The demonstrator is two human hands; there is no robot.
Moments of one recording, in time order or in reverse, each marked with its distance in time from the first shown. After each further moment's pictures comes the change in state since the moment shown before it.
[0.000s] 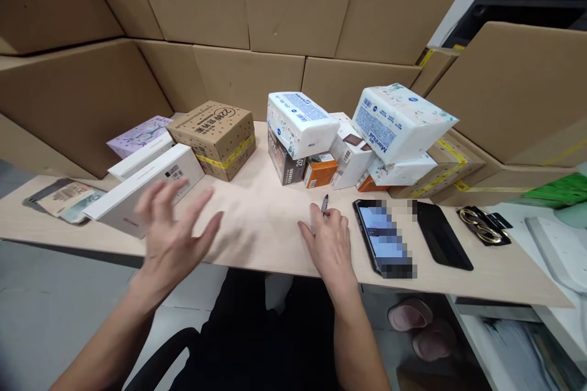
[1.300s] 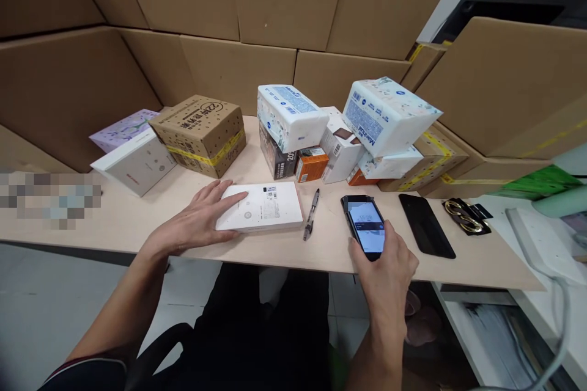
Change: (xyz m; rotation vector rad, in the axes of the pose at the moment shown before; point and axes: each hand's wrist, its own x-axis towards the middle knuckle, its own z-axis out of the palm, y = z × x) left_hand 0.020 -0.013 0.039 -0.314 -0.888 0.035; right_hand -0.061 0.091 -0.021 0.006 0.337 0.307
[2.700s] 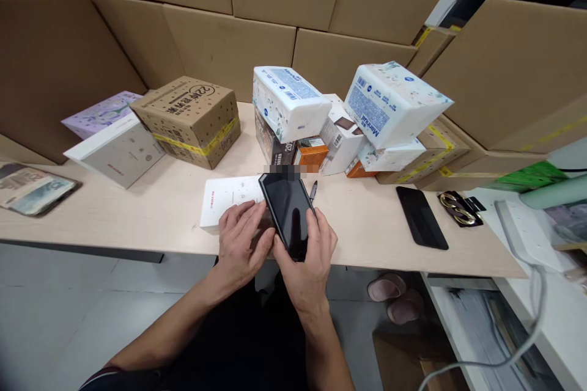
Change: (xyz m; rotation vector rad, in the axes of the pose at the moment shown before) left_hand 0.004 0.102 0.082 -0.213 0.777 0.063; right_hand -0.038 -0.125 0.010 0.389 0.052 -0.164
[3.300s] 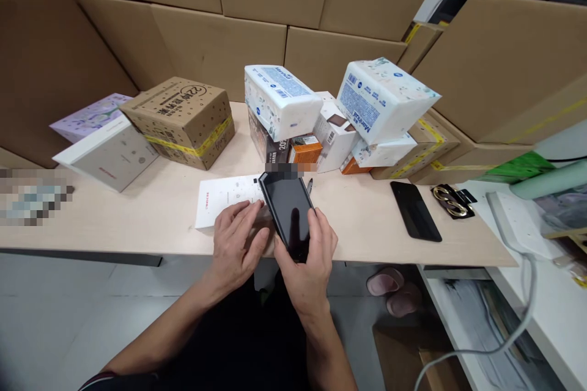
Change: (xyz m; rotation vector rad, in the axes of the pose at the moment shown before) left_hand 0.001 0.002 -0.005 -0.019 -0.018 -0.002; right_hand 0.000 -0.001 -0.010 0.001 0.015 0.025
